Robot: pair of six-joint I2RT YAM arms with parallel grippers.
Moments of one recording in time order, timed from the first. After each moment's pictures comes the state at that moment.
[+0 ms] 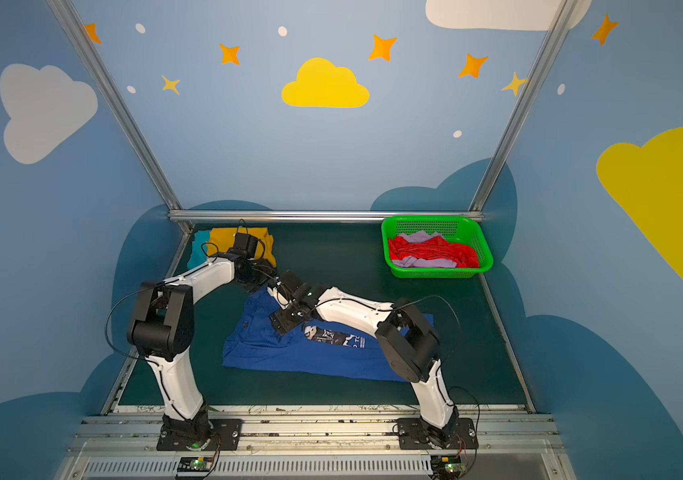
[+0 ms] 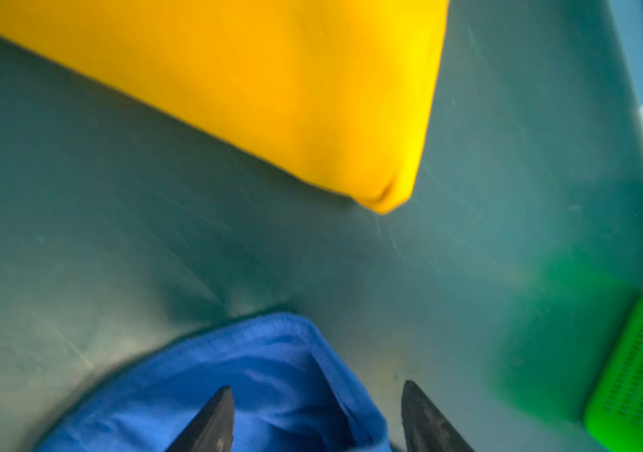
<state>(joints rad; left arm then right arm) -0.16 1.94 1.36 -0.48 0.14 -0.85 1.00 2.05 1.57 -0.54 -0.15 0.21</state>
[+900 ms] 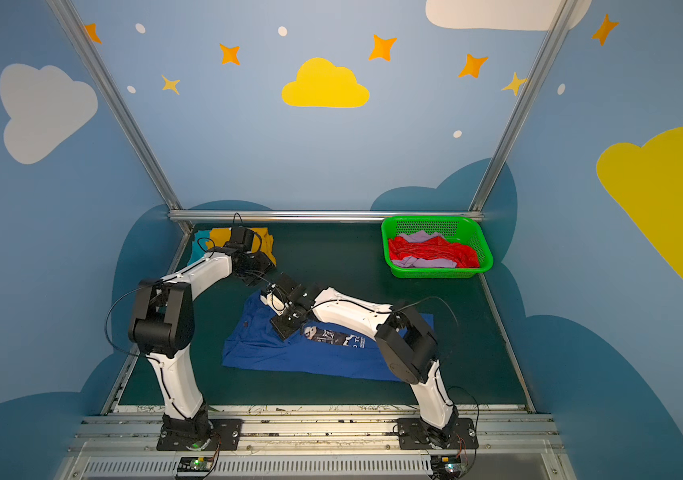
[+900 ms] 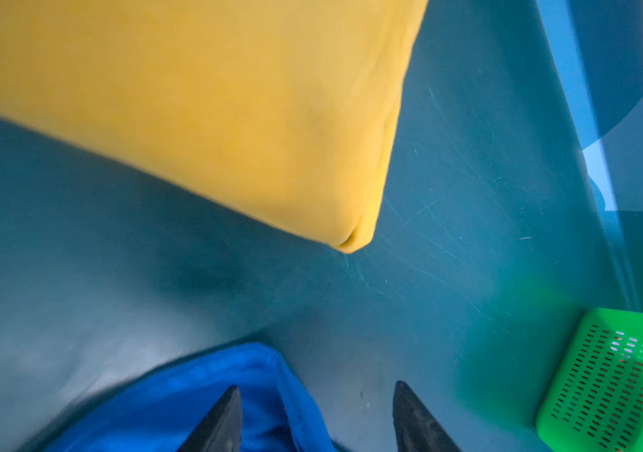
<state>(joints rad) -0.14 1.94 1.42 -0.51 0.15 -0.88 1.03 1.98 1.59 -0.65 -0.24 0.17</state>
